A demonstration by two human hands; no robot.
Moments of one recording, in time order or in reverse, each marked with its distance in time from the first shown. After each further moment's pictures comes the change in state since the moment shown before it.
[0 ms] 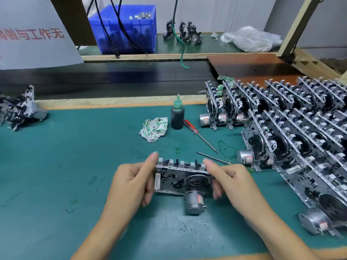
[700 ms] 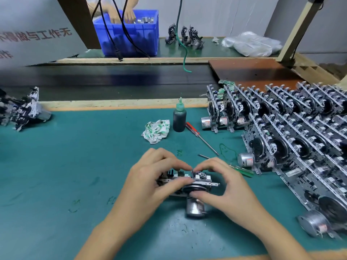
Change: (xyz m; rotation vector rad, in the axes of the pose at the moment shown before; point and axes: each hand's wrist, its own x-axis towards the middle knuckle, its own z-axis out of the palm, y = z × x) left_hand 0.003 0.021 0.002 0.370 -0.162 0.476; right_hand -0.005 -0.009 0.002 -0.100 -0.123 -0.270
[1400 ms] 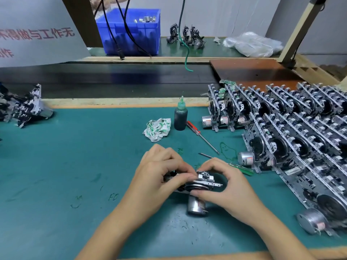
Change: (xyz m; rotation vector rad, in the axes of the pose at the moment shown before) left_hand 0.002 0.000 0.008 -0.062 -0.061 -0.036; right_hand 0.002 0.003 0.000 0.089 0.042 0.012
